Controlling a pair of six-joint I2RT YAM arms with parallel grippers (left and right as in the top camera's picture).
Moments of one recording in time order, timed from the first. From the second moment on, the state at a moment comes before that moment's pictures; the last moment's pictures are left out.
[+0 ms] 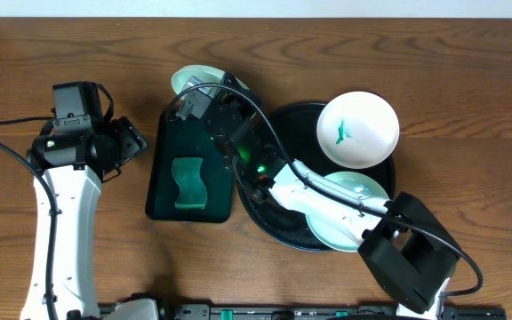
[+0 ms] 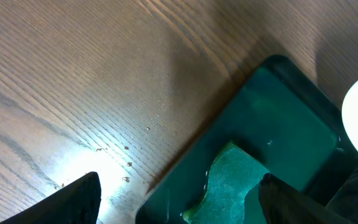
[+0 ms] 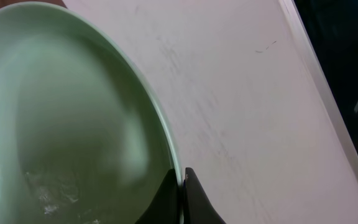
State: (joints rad) left arm 0.17 1.35 1.20 -0.98 -0.06 -0.48; right arm 0.90 1.95 1.36 0.35 0.72 -0.79
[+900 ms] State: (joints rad) left arm 0.17 1.35 1.20 -0.98 -0.06 -0.48; right arm 0.91 1.95 1.36 0.35 0.72 -0.79
